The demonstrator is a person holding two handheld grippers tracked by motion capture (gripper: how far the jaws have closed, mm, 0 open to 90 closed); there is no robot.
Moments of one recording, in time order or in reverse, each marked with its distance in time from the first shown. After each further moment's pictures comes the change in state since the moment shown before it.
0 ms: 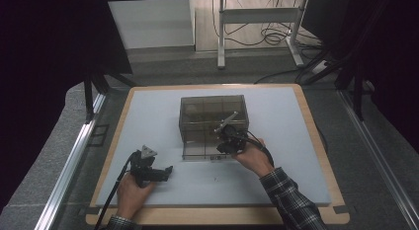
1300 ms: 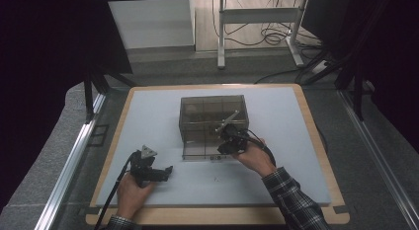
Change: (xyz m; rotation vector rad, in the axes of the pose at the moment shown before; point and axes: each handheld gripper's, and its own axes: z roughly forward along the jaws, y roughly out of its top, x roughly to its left) left arm 0.000 0.000 0.000 0.001 0.000 0.000; right arm 0.000 -0.001 -0.005 0.019 0.036 0.010
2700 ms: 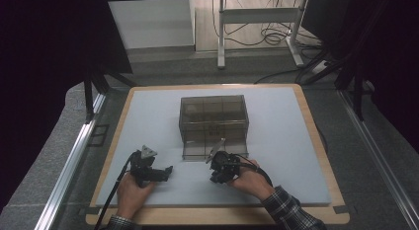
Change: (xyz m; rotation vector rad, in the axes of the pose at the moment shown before) left arm 0.000 0.000 0.000 -0.001 0.000 -0.004; right arm 0.065 -0.027 0.026 0.090 0.099 -0.165
